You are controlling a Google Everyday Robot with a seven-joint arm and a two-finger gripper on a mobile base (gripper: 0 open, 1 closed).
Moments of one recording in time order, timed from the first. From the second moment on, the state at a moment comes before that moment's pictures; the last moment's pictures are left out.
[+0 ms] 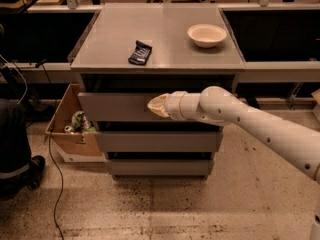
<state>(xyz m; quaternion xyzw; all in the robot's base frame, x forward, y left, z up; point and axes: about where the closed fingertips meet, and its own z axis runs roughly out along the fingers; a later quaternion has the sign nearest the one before) 0.715 0.018 0.696 -0.50 0.68 0.18 0.51</state>
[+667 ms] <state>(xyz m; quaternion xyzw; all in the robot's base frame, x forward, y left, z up) 0.626 -0.061 0.736 -0.47 0.72 0.25 0.44</state>
